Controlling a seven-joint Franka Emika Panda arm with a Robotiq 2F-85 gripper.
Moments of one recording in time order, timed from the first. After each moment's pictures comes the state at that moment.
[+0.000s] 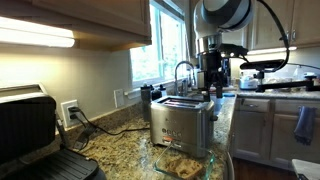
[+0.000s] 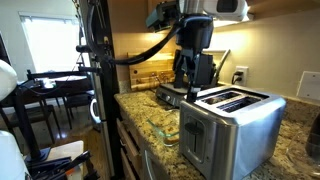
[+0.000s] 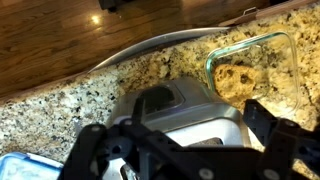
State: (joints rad) arm -0.12 -0.30 -0.15 -2.34 0.03 1.95 0.02
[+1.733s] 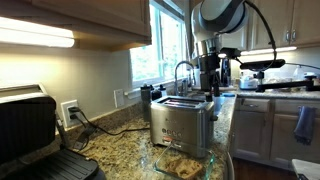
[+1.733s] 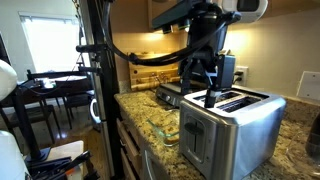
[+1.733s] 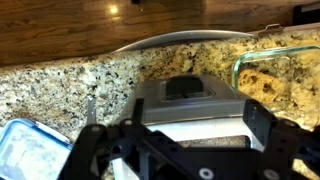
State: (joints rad) arm -0.12 -0.24 -0.18 -2.30 -0.06 1.96 -0.15
